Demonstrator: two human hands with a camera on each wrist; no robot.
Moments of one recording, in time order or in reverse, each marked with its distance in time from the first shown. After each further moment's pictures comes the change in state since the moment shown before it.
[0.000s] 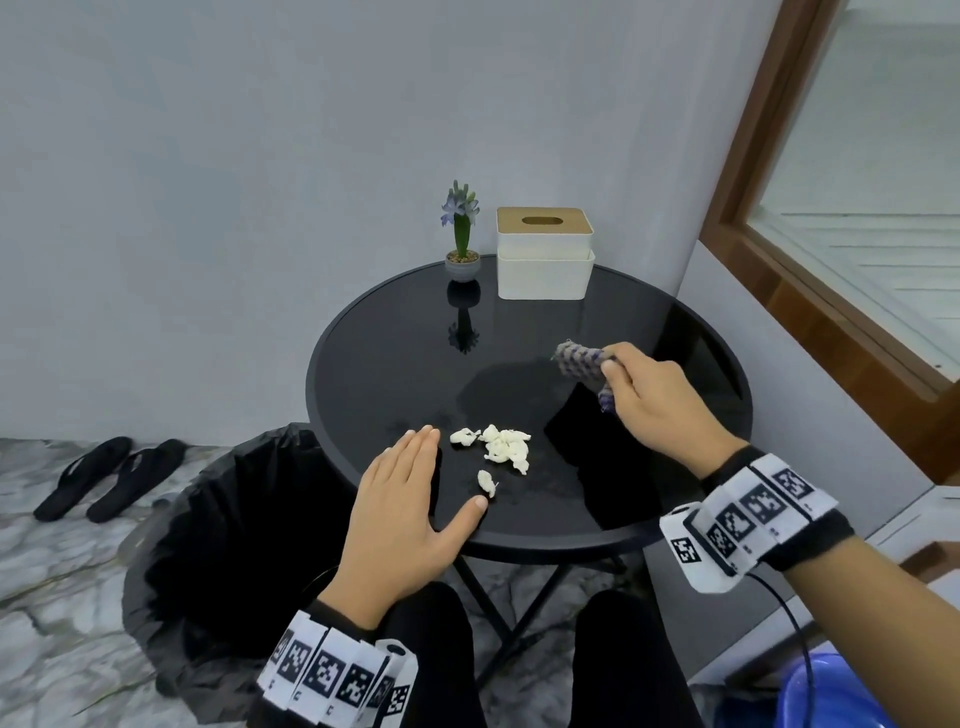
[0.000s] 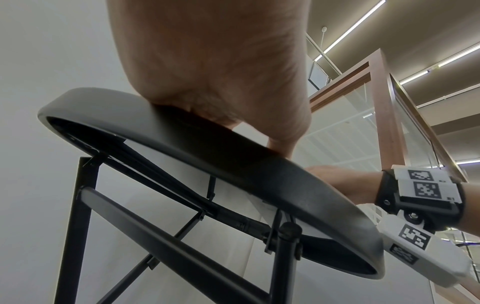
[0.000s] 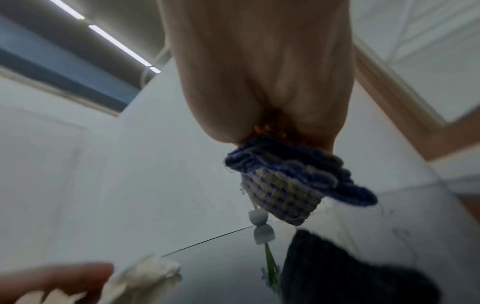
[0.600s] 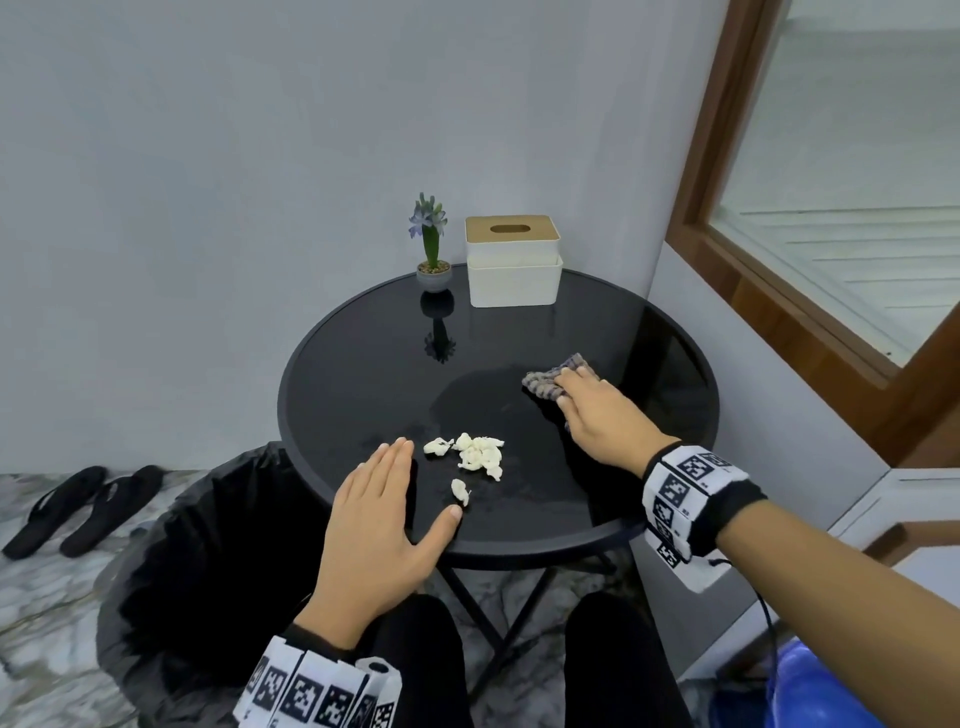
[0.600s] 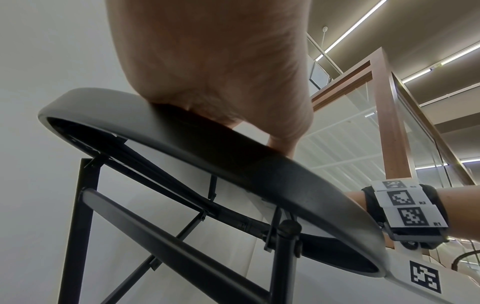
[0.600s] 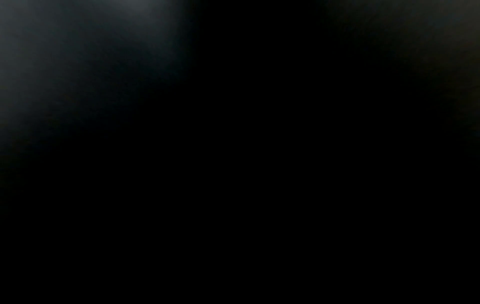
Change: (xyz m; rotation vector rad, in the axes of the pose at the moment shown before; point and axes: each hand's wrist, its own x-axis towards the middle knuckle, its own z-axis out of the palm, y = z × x) left_hand 0.000 0.000 0.002 0.007 0.011 0.001; right_hand 0.012 0.032 0.036 -0.359 -0.177 -0.038
